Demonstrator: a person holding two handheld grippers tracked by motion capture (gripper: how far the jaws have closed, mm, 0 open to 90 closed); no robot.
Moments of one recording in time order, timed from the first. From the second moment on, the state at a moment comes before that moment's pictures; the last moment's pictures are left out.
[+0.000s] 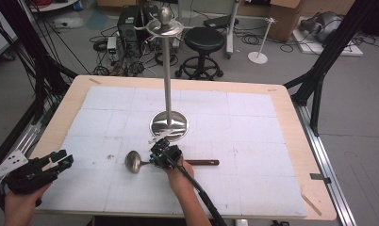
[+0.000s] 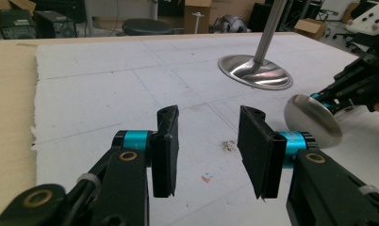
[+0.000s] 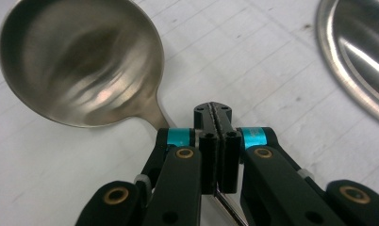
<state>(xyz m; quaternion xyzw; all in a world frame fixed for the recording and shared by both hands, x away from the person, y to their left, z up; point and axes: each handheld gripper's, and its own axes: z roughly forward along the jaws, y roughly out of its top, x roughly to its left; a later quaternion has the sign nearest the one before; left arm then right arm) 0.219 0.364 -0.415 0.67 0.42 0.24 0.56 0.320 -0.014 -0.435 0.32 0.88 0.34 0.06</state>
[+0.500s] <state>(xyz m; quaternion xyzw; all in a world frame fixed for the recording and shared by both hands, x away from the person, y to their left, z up) 0.220 0.361 -0.415 0.68 0.42 0.24 0.55 0.288 -0.027 -0.434 0.28 0.89 0.35 0.05</state>
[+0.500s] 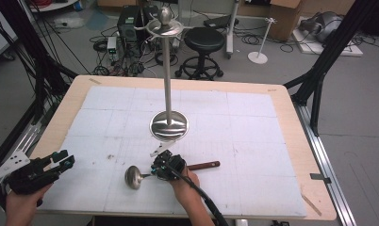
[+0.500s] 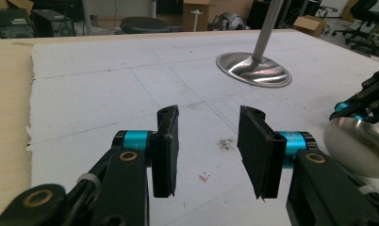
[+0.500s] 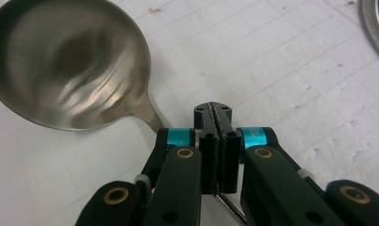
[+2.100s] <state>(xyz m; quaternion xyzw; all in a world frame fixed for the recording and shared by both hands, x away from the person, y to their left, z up) 0.216 0.319 -0.409 0.68 0.37 0.21 0.60 0.185 -0.297 -0.396 0.47 0.69 0.46 0.30</state>
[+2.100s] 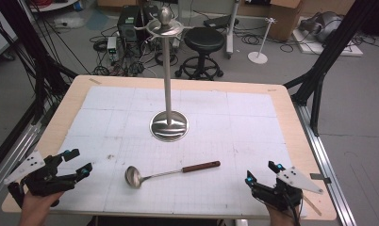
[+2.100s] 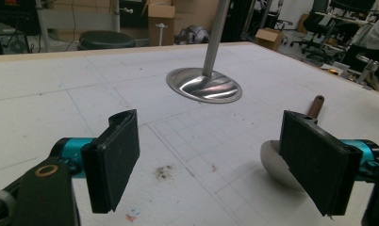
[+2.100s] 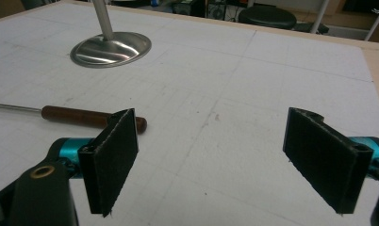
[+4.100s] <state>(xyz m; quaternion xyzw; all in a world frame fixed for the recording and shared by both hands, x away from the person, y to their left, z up) 0.294 0.116 -0.379 0.90 0.16 0.05 0.40 0.174 -0.297 -0.395 0.47 0.68 0.48 0.29</state>
